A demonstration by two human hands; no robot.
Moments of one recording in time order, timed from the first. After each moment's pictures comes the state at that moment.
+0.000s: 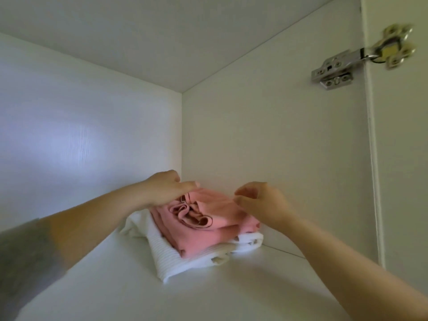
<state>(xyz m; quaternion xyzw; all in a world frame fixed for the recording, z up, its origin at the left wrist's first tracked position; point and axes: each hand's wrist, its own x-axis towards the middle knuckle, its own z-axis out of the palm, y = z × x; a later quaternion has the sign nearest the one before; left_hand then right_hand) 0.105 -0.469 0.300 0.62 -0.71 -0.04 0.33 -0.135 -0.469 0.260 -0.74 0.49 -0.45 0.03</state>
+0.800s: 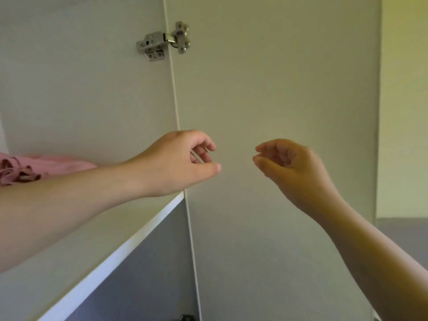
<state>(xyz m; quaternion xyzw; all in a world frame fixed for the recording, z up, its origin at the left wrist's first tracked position) -0.114 -0.270 0.251 0.16 -0.92 -0.10 0.34 -0.294 -0.149 0.191 -0.48 0.61 -0.62 -0.10</state>
